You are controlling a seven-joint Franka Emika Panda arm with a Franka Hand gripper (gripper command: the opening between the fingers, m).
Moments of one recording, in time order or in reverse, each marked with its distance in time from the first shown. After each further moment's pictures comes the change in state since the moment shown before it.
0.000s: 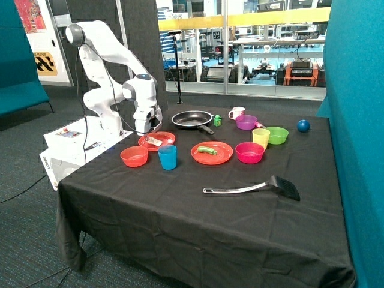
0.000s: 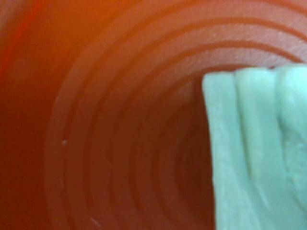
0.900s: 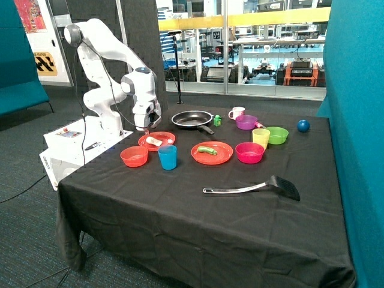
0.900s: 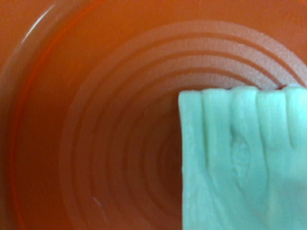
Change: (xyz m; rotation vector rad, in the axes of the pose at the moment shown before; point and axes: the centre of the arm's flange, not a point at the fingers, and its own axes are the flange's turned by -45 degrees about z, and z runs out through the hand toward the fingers) arm 0.003 0.006 -0.028 -0.001 0.000 -0.028
